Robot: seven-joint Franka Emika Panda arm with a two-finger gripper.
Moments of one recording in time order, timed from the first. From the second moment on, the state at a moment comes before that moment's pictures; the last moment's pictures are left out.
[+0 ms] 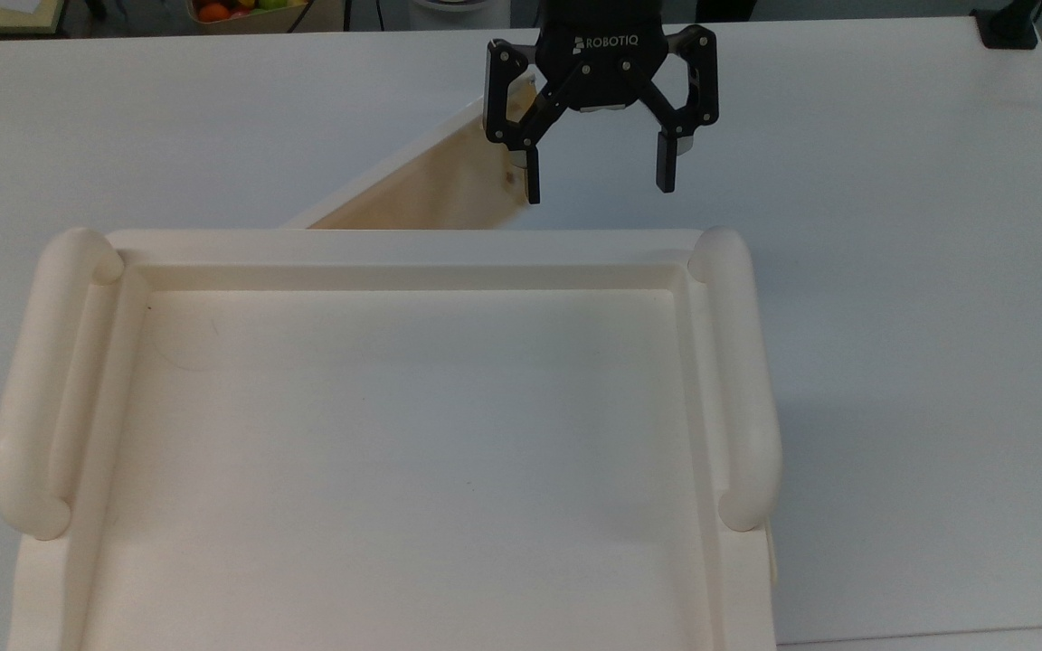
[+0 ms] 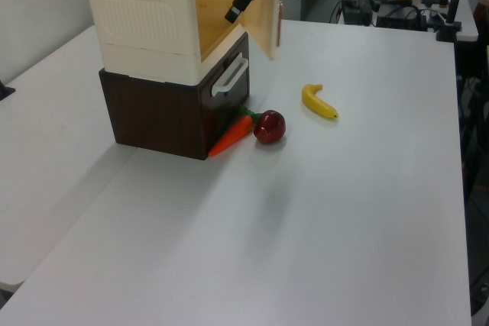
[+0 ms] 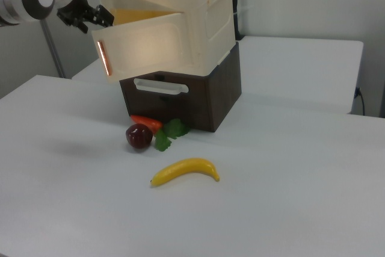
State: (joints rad) arm 0.29 0.26 -0.02 -1.40 -0.10 2.29 0.12
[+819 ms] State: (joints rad) arm 0.20 0.21 -0.03 -1.40 -0.10 1.83 0.11
